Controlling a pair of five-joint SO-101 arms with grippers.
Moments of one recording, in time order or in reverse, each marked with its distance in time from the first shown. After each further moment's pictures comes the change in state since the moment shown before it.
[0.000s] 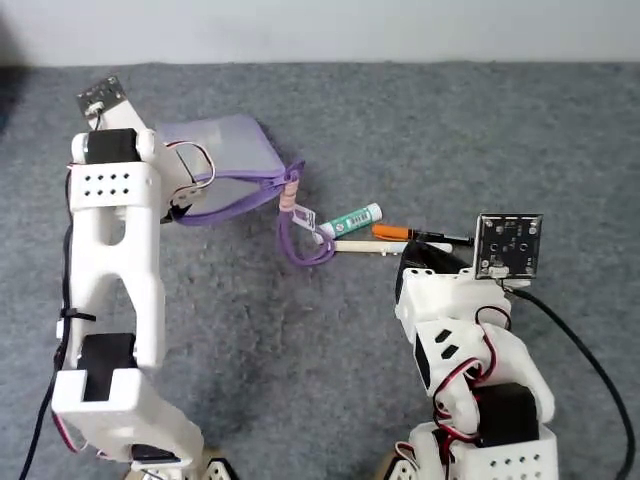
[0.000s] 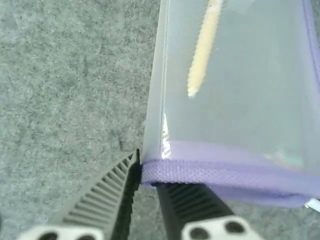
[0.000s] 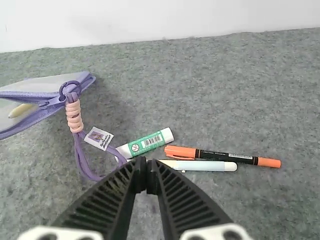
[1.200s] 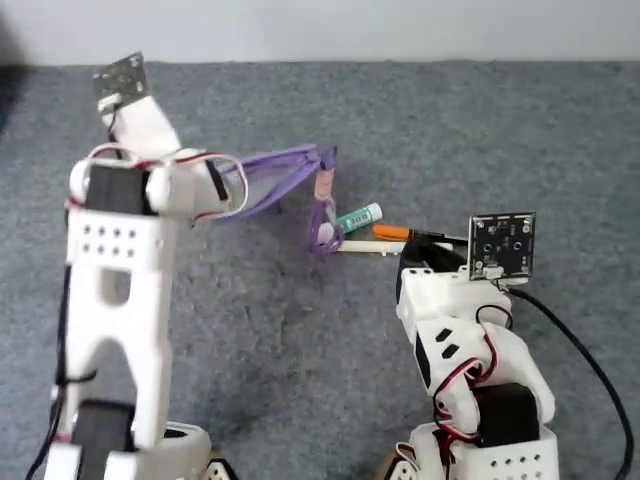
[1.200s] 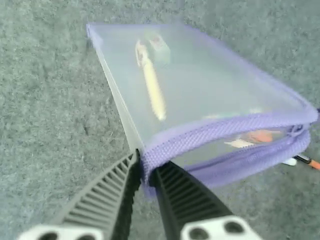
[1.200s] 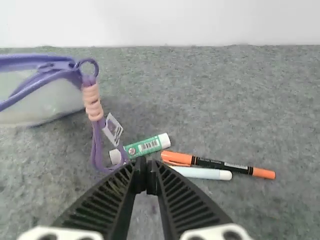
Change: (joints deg) left arm 10.5 -17.5 2.8 4.3 0.0; right arm 0.0 0.0 0.1 -0.8 3.7
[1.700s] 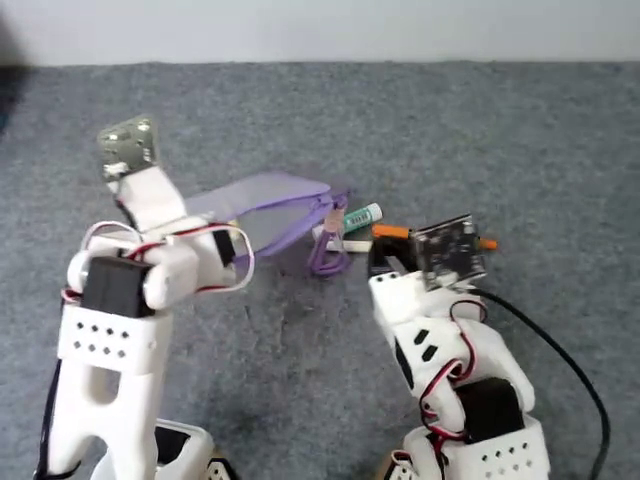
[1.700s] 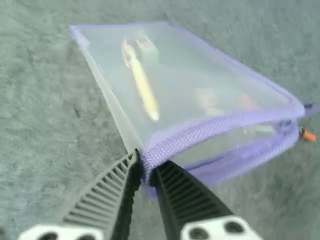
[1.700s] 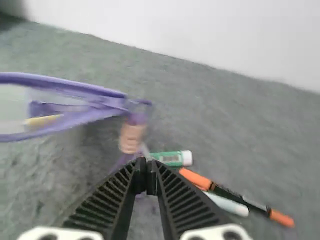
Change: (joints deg) left arm 3.3 -28.2 29.3 -9.0 0.0; right arm -6.8 0.4 4.2 -7.9 7.6
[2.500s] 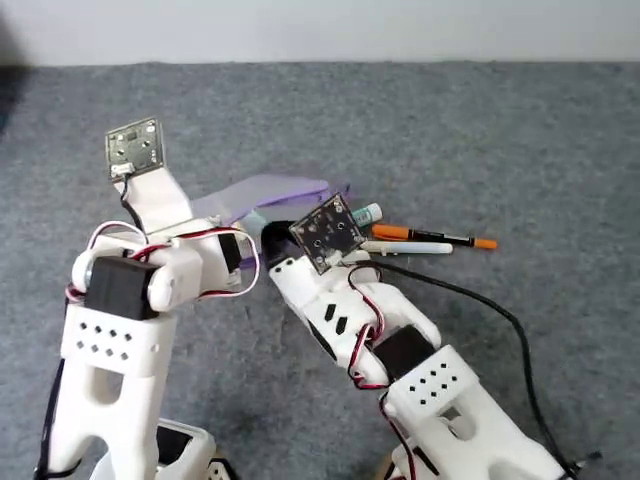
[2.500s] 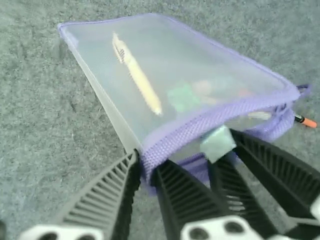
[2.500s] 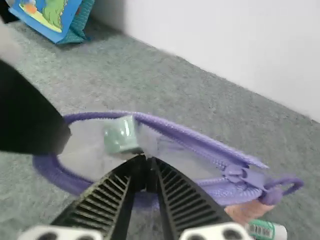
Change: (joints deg) left arm 3.4 0.0 -0.9 2.4 0.0; right arm -20.6 27.9 0.0 -31.9 2.8
